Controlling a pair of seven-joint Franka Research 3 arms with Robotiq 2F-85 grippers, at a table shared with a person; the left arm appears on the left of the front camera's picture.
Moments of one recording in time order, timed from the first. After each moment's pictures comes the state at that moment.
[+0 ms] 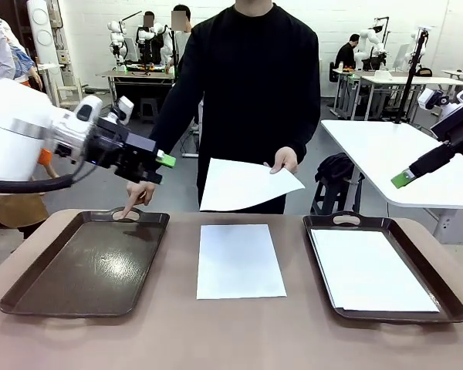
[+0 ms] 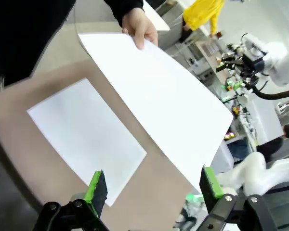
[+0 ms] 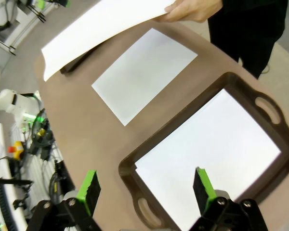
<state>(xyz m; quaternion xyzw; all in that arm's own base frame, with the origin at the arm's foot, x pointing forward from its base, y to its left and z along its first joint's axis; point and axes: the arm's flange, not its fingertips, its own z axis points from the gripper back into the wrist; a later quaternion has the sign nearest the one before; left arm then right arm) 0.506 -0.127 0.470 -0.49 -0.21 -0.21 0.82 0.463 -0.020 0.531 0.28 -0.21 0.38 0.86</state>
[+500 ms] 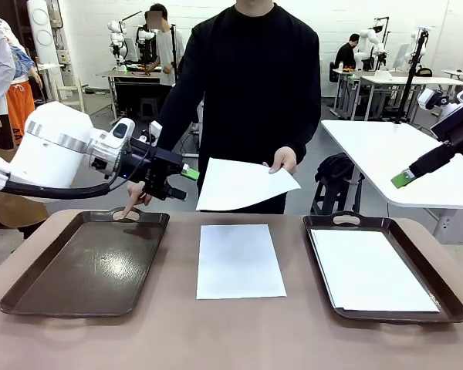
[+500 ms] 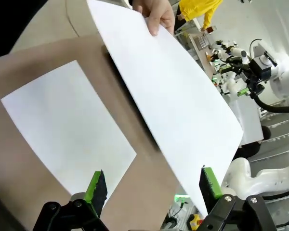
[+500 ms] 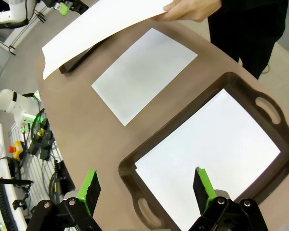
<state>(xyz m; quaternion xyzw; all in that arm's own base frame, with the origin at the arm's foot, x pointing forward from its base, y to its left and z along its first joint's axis) 0.543 -0.171 0.424 -0.53 -0.14 -0.18 0.82 0.464 -0.020 0.531 0.28 -0.21 0.38 0.86</state>
